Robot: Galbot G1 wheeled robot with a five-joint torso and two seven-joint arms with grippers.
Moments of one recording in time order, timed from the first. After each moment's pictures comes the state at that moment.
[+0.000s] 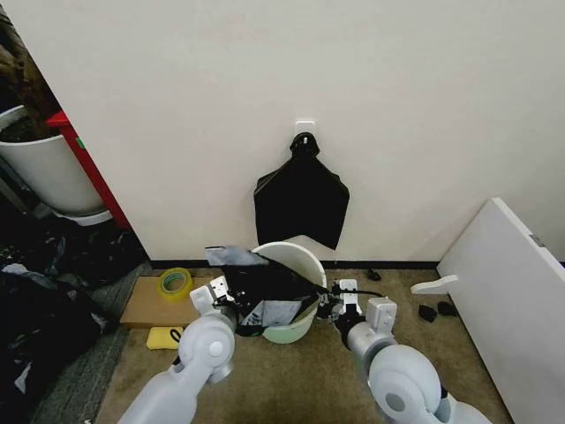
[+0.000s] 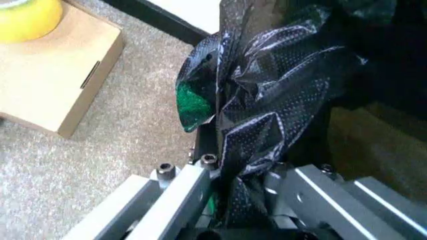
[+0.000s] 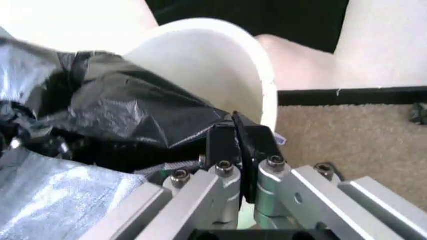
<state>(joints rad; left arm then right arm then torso) 1.17 -1.16 -0.10 -2.00 -1.14 0.35 -0.85 -1.26 1.02 0.03 2.26 0.85 -0.48 0.59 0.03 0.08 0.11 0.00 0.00</state>
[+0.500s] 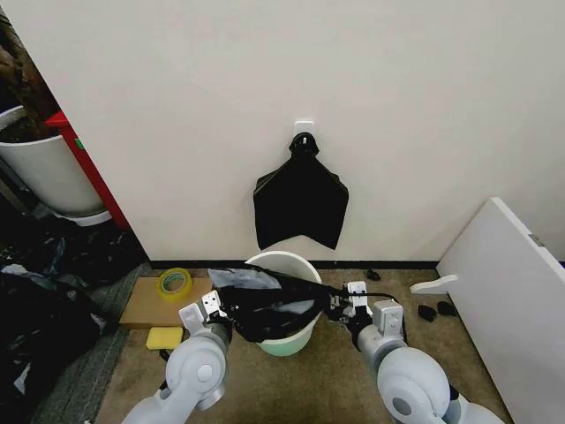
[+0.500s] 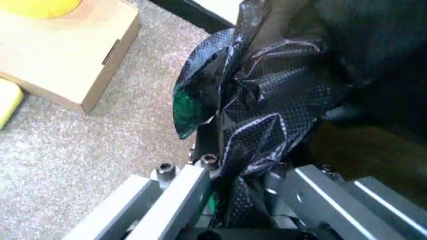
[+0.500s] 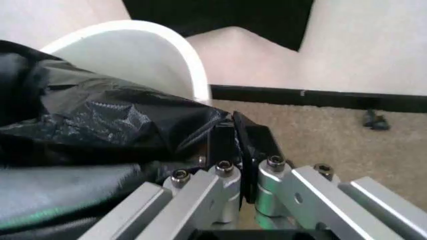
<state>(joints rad) 1.26 -1.13 -0.13 -2.07 -1.14 0.34 -0.85 -1.27 0.97 0.04 2.23 0.78 -0.50 0.60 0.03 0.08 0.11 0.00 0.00</state>
